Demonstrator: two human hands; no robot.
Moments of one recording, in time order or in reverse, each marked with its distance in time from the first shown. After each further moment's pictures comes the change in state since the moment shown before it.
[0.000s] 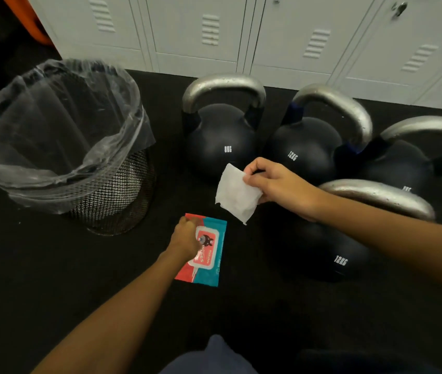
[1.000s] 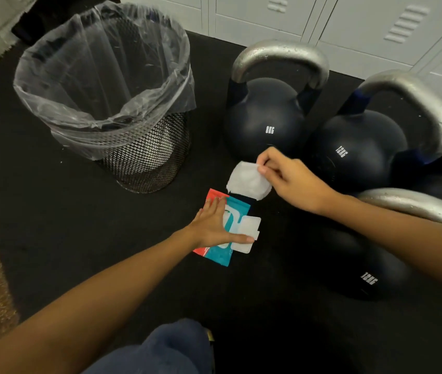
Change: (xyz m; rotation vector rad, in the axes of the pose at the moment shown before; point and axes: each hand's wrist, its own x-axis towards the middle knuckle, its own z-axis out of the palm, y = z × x) left_hand -0.011 -0.005 0.017 0.050 -0.191 0.050; right_hand 0.044 0.037 0.010 -0.520 -0.126 -0.402
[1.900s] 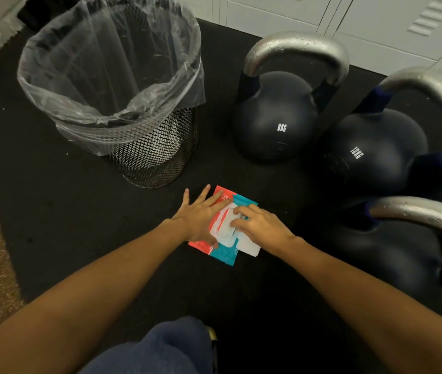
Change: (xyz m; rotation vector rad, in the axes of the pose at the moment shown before) left_hand 0.003 -0.036 -0.023 0.504 -0.019 0.111; right_hand -0.003 0.043 0.118 -0.724 -0.526 -0.020
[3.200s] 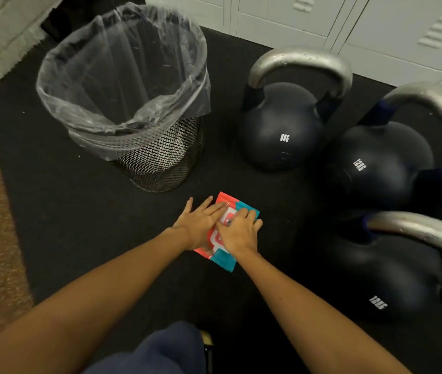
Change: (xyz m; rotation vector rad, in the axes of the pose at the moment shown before) left_hand -0.006 0.006 0.002 0.027 -0.027 -0.069; right_hand 0.035 -0.058 -0.005 0.790 0.222 0.749
